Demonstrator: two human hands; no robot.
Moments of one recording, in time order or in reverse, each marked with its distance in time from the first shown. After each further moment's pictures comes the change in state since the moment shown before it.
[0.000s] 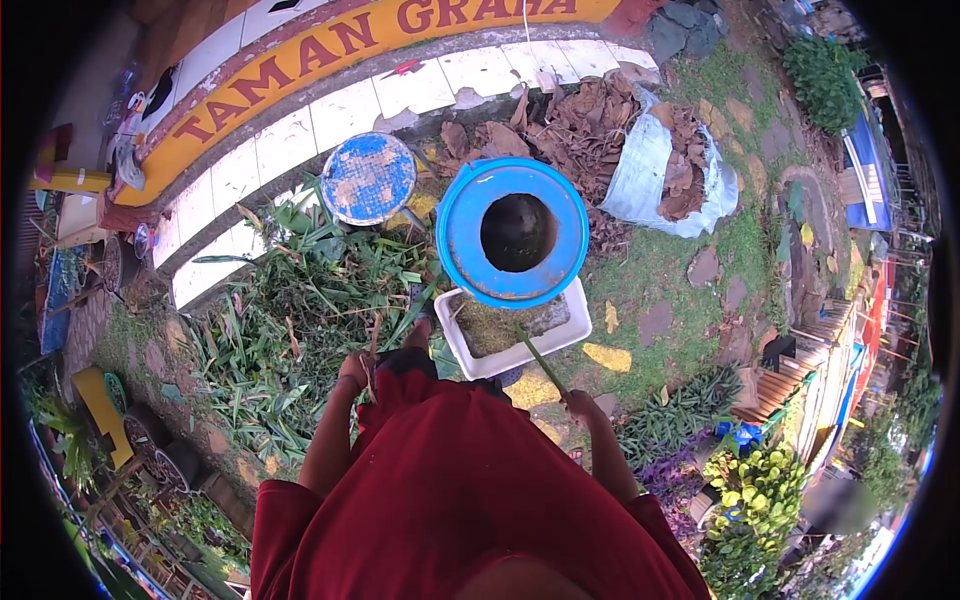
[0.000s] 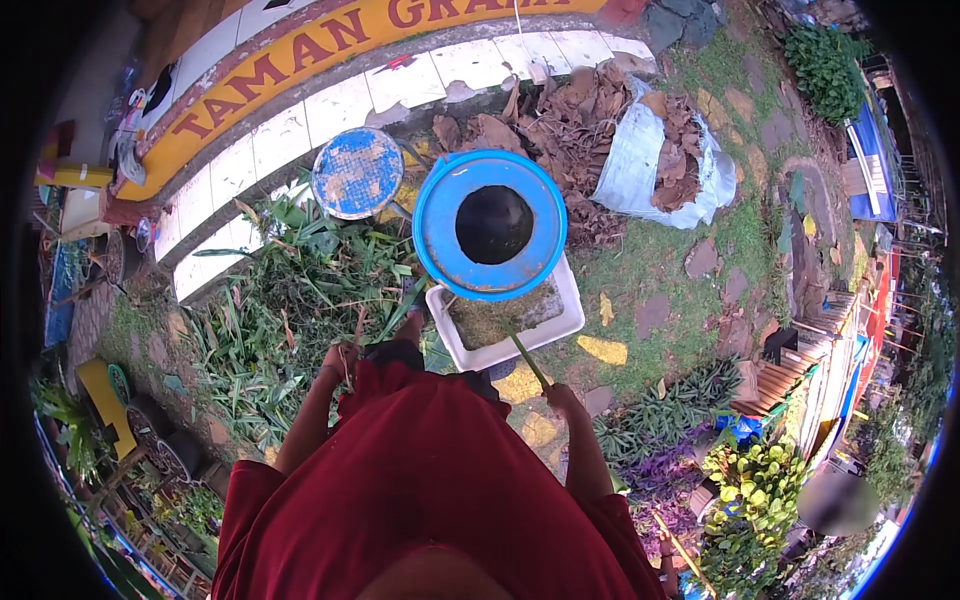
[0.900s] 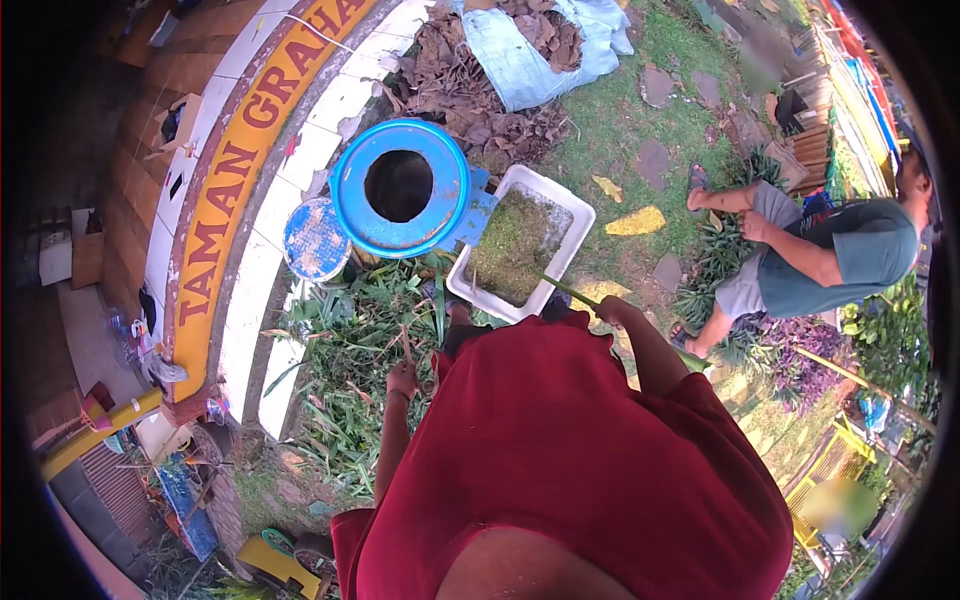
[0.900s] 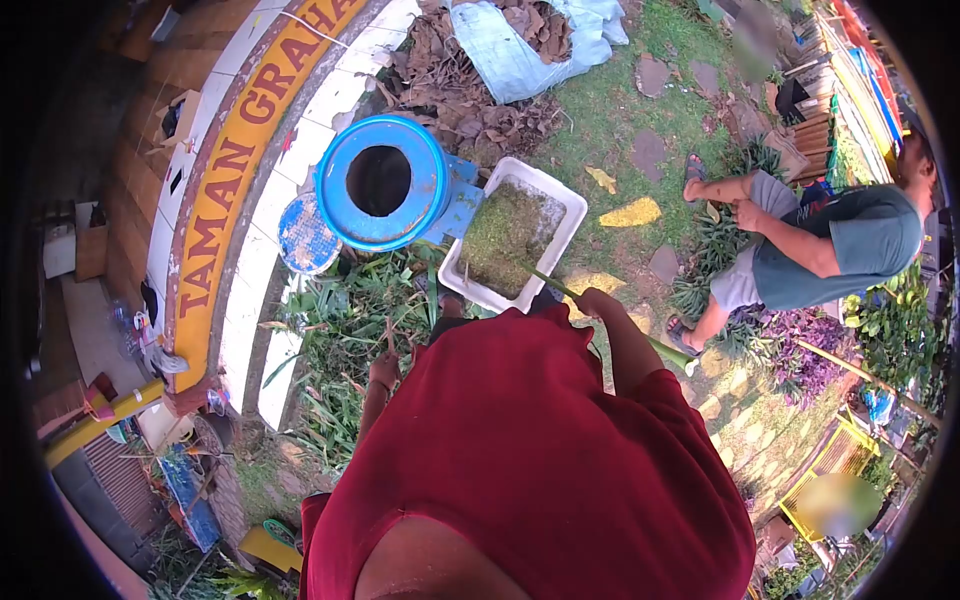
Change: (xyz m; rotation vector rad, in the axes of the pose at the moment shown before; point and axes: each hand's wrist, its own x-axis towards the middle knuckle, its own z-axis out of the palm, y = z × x) left_hand -0.065 0.043 0.040 0.122 -0.043 0.099; right_hand 0.023 0.147 0.058 0.045 0.099 0.028
